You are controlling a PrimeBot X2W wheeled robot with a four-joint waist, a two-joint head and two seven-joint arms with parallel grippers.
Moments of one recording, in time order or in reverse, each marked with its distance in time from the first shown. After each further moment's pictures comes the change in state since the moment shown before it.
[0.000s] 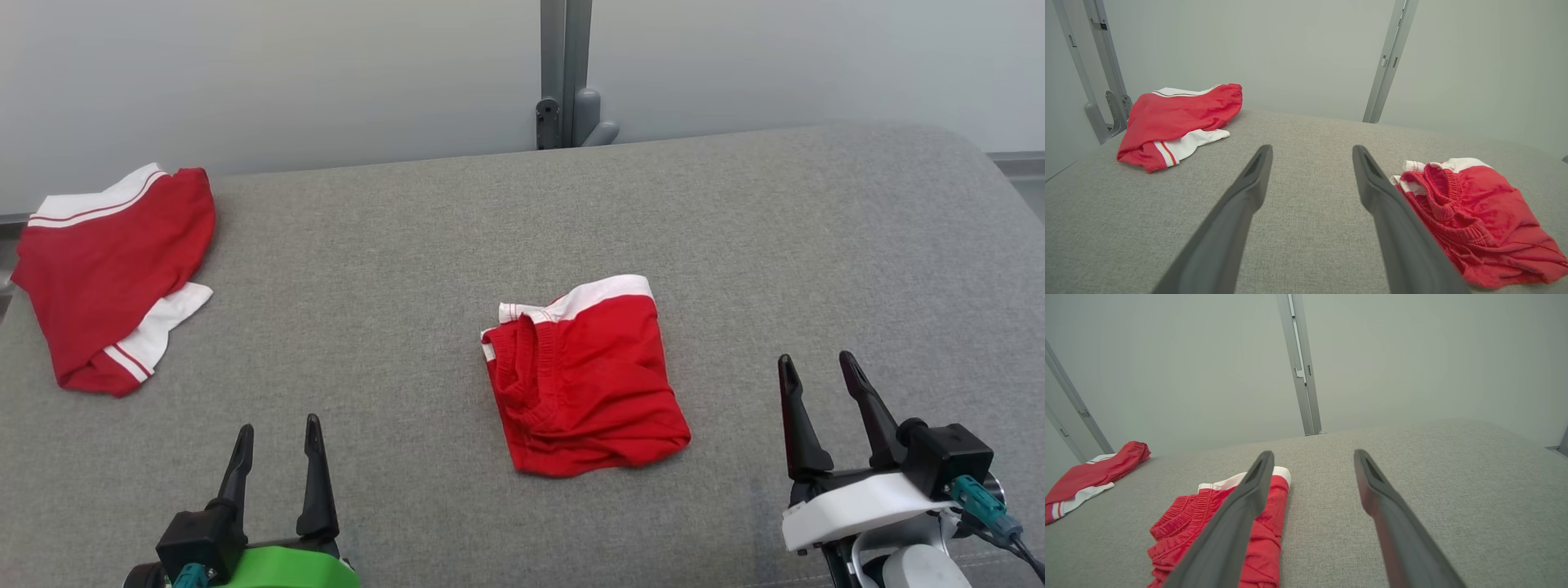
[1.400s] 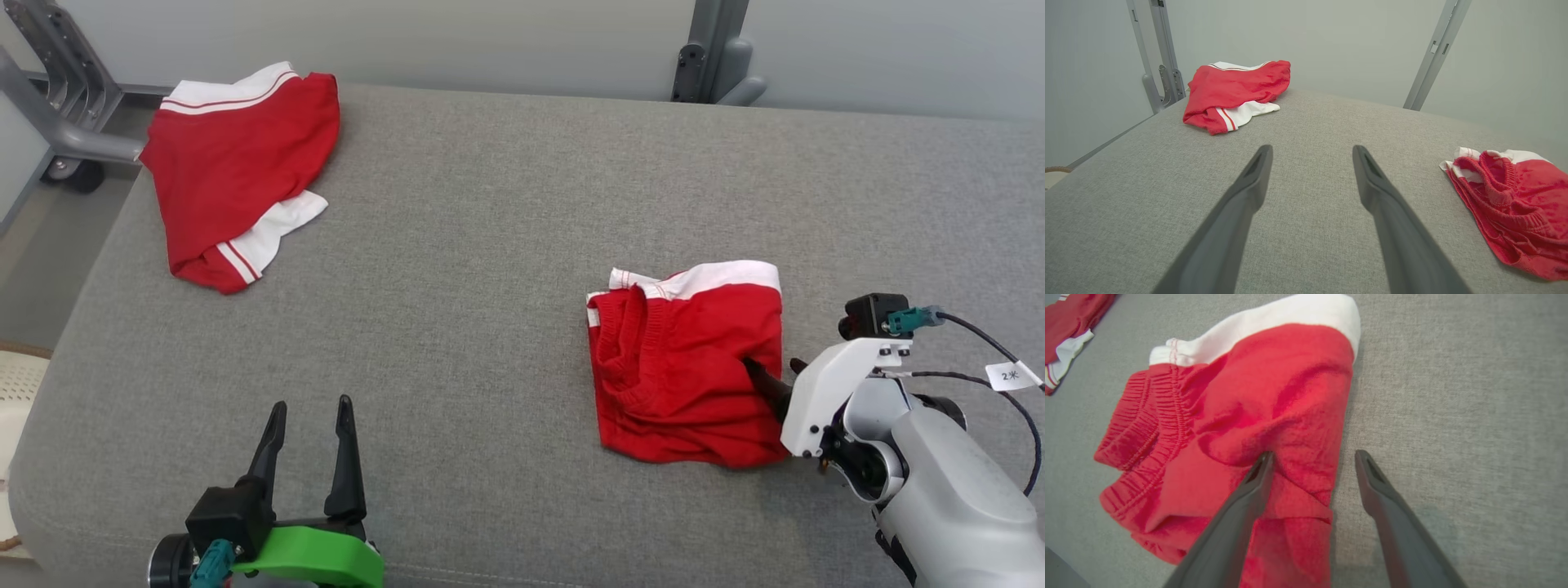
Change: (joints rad) left arm -0.048 0.000 -0.063 0.024 -0.014 -0.004 0.000; right arm -0.439 -0.196 0.240 0.532 0.414 0.000 0.555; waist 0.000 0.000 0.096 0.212
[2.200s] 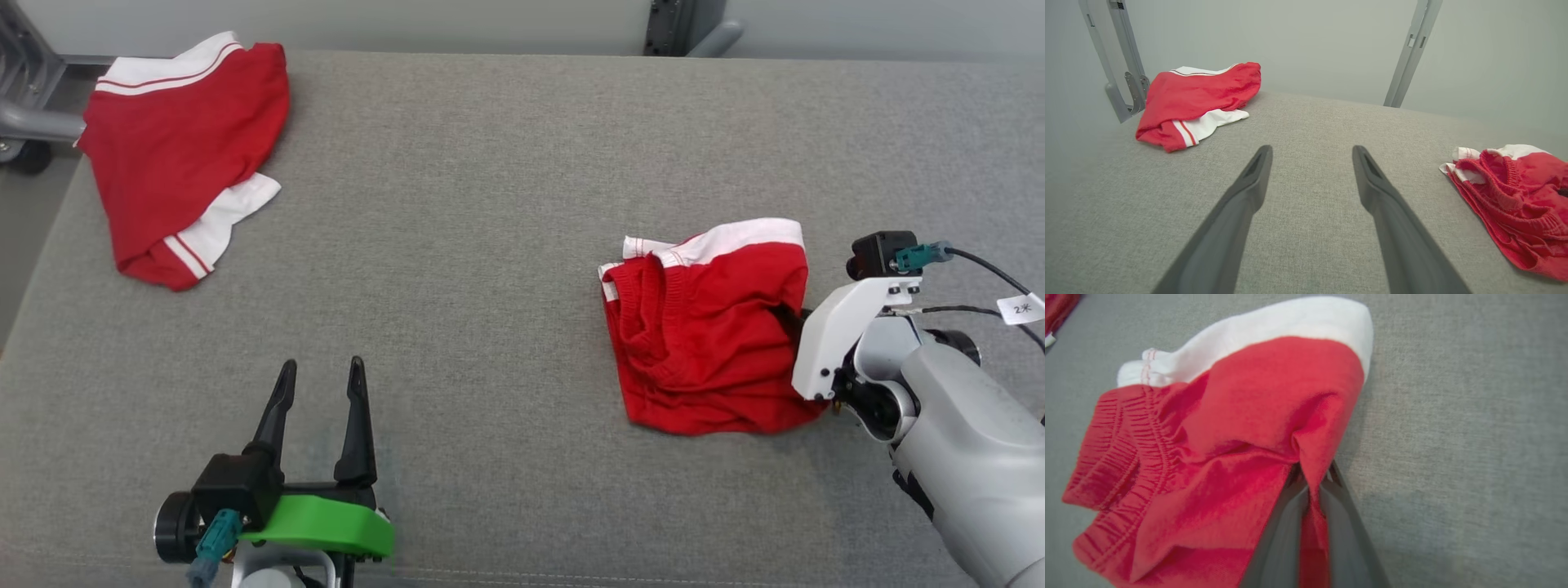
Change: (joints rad) left arm -0.052 0.000 -0.021 -0.023 0.014 -0.005 0.000; right arm -0.183 -0.066 0.185 0.139 0.123 0.001 -0.050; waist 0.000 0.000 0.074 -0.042
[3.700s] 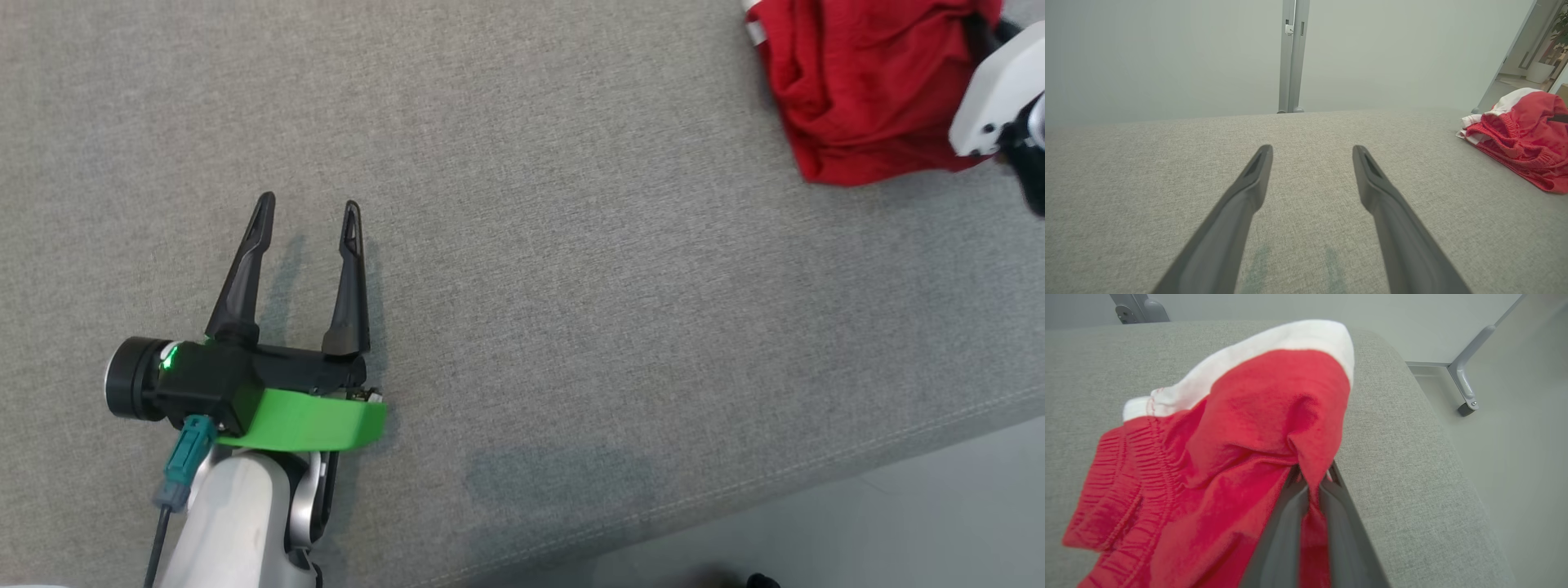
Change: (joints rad) left arm -0.220 0.038 -0.031 -0.157 0.098 -0.016 0.013; right arm -0.492 -0.171 0.113 0.220 -0.043 0.000 -0.231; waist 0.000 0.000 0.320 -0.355
